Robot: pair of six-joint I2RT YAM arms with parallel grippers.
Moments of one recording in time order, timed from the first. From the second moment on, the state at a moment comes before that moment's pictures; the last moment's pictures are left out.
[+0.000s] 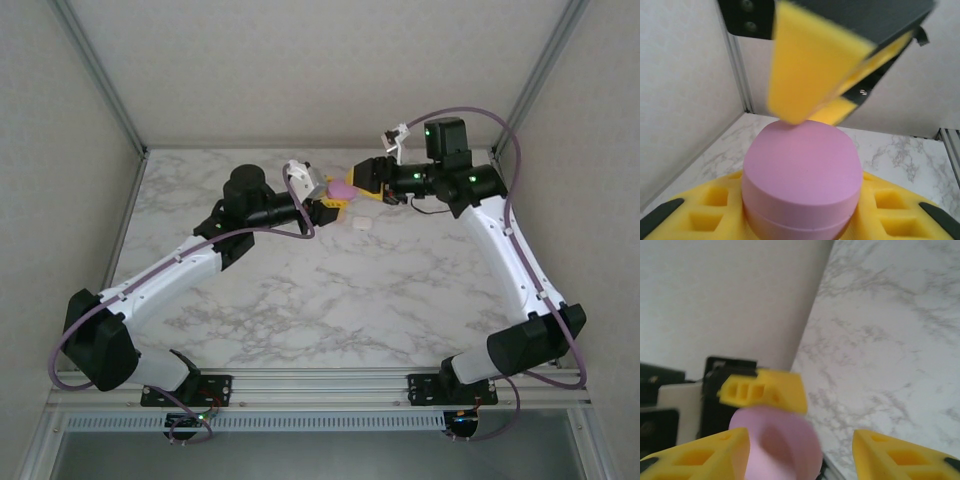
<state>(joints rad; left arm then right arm) -0.67 1.40 1.15 0.19 0.57 0.13 0.35 1.45 1.63 -0.81 -0.89 0.56</state>
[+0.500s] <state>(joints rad) -0.67 1.41 1.15 0.26 0.61 0.07 0.35 1.44 1.53 -0.62 -1.13 0.69</state>
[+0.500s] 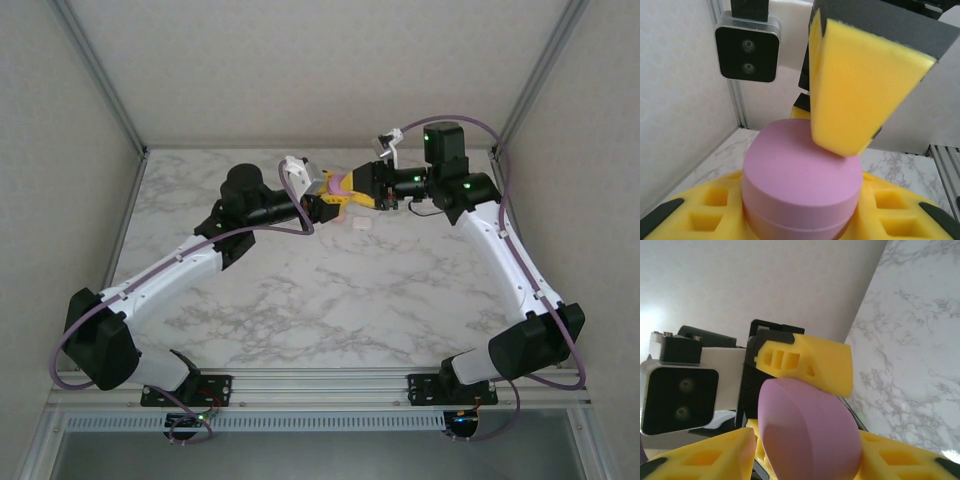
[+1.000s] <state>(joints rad) -0.67 1.41 1.15 0.26 0.61 0.08 0.33 1.44 1.50 -0.53 -1.15 0.76</state>
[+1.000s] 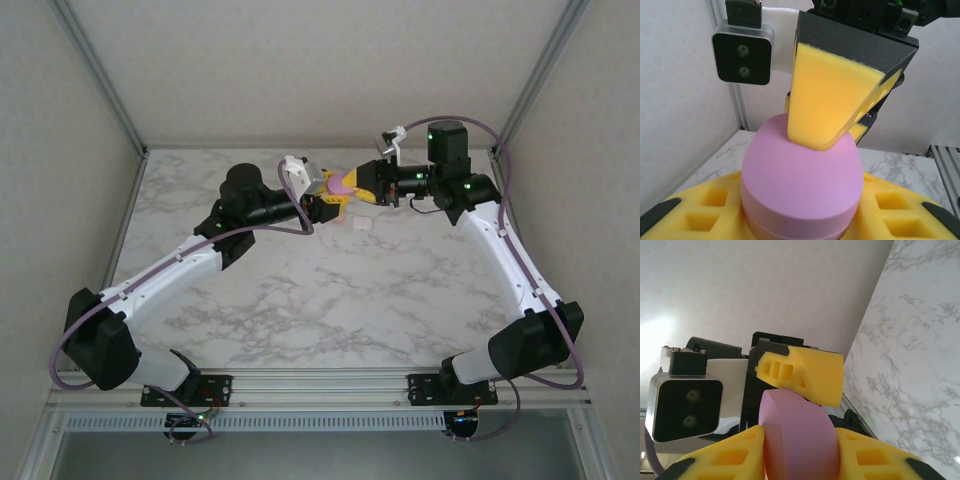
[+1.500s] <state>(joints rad) -0.65 1.35 1.05 0.17 0.46 0.13 0.29 1.41 1.38 -0.46 -0.99 0.80</state>
